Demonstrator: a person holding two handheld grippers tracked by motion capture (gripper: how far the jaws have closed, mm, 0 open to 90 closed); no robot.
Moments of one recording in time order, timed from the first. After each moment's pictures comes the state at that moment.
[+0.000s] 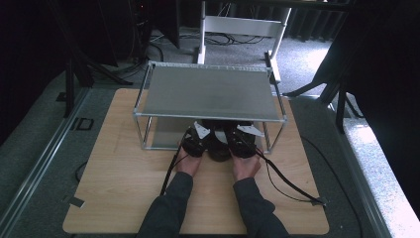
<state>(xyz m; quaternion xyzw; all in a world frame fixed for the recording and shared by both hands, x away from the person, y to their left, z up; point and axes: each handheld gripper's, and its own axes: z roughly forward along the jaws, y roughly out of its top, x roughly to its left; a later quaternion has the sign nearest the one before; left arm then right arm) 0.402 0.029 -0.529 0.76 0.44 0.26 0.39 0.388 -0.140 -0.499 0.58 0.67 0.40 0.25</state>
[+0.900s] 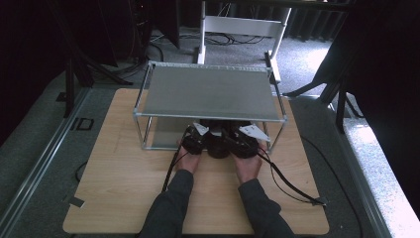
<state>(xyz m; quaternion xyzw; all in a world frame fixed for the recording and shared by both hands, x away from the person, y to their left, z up) 0.419 0.031 -0.544 0.76 0.47 0.26 0.35 0.374 -0.154 -0.487 0.46 0.68 0.50 0.27</state>
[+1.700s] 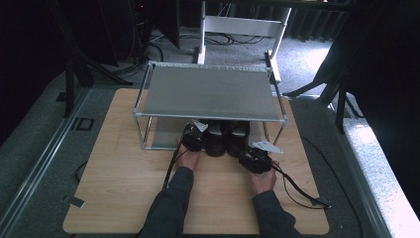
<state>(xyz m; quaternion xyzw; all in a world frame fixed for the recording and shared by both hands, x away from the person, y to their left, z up) 0.431 0.035 -0.543 0.76 0.49 0.27 0.34 0.359 -0.199 -0.531 0.50 0.71 0.44 0.22</state>
